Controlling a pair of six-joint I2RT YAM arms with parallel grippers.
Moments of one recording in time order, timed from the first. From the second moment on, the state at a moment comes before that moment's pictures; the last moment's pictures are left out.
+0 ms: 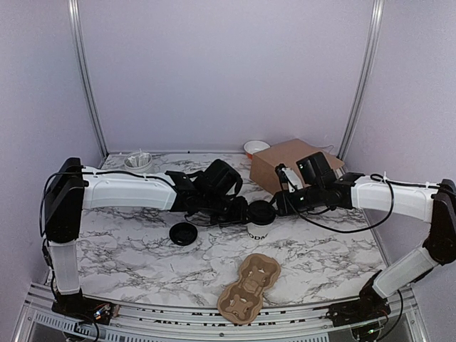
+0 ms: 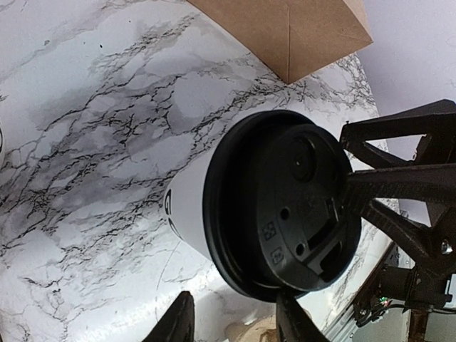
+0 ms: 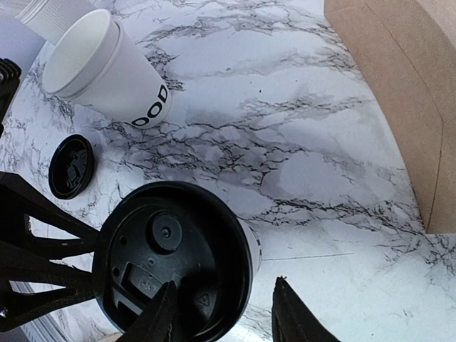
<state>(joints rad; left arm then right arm) -1.01 1.97 1.50 -0.33 0.09 -0.81 0.62 1.43 0.94 -0.32 -0.18 0.32</state>
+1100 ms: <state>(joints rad) -0.96 1.99 1.45 -0.20 0.18 -1.01 0.63 1.41 0.87 -0.21 -0.14 0.42</state>
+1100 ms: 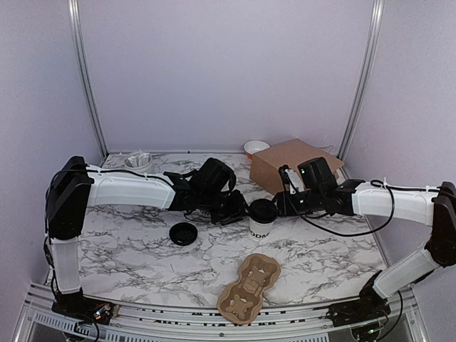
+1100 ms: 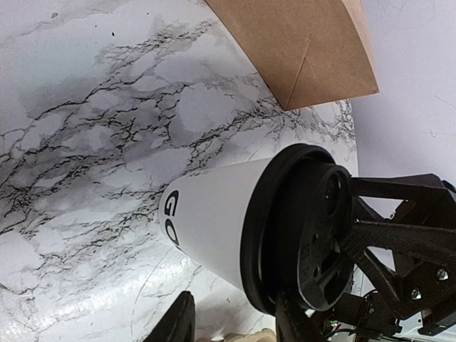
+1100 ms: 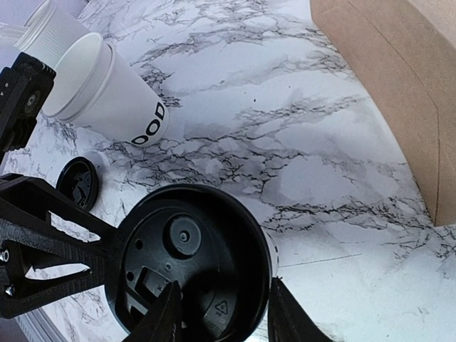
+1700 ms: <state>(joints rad) -0.96 2.01 1.37 -0.03 0.16 -1.02 0.63 1.41 0.86 -0.19 -0.12 0.44</state>
